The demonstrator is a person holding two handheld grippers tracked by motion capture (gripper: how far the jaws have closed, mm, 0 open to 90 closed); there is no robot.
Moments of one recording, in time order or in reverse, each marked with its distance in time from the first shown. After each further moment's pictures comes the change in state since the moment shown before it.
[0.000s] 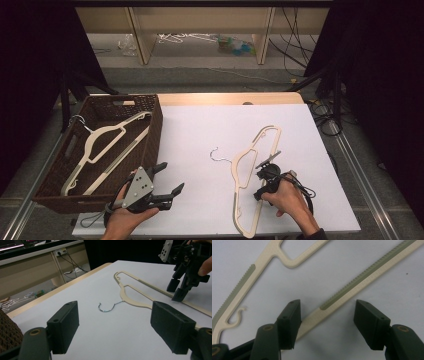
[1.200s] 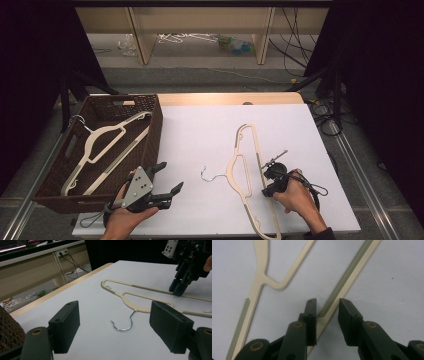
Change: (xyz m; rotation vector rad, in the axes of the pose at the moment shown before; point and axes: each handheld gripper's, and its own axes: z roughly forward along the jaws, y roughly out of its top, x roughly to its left) left arm 0.001 0.000 -0.001 -0.004 0.007 0.009; right arm -0.024 -0.007 -0.001 -0.087 0.037 -0.136
